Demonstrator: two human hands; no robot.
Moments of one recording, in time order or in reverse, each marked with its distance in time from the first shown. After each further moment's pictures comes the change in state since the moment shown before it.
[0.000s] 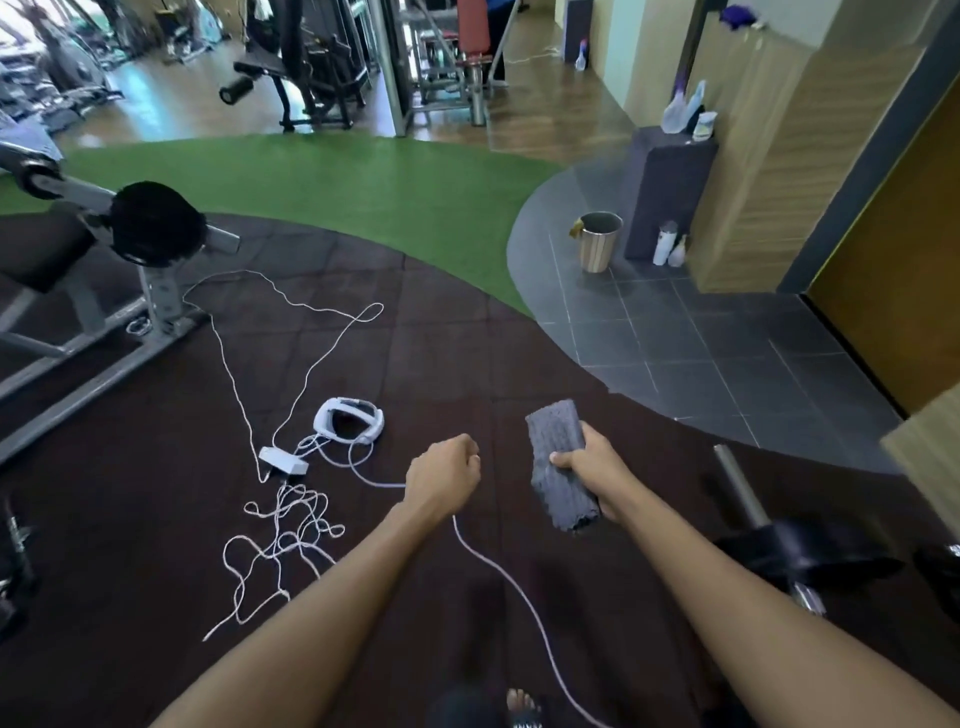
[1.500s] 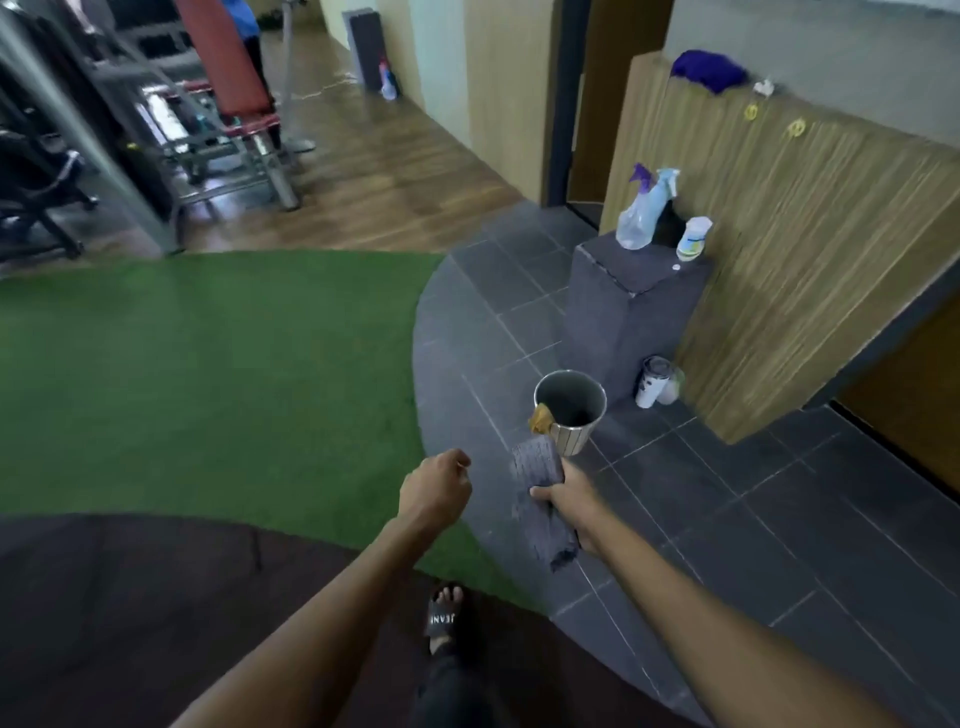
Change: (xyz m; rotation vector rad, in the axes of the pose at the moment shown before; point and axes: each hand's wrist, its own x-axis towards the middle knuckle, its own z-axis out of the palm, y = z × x) left_hand 1.384 0.223 -0.177 0.084 -0.240 0.322; right_hand 1.207 -0.520 -0.108 0.206 0.366 0.155
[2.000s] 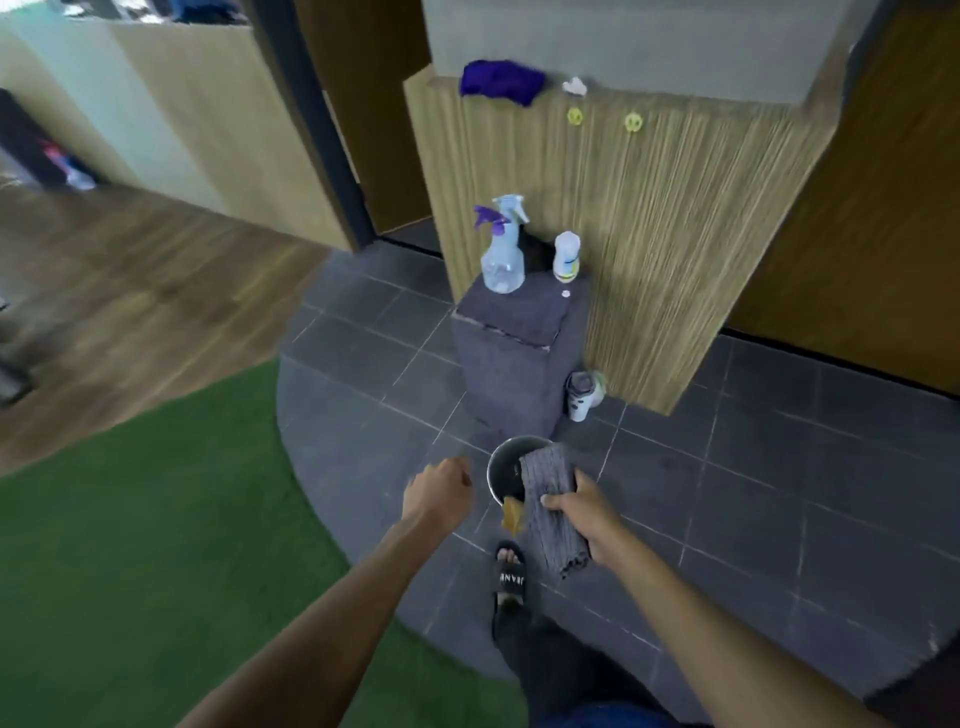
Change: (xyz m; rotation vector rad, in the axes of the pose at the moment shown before) left_hand 0.418 0.128 -0.069 0.329 -0.285 0.509; right_hand 0.280 -0.163 -0.040 0.428 0.483 0.160
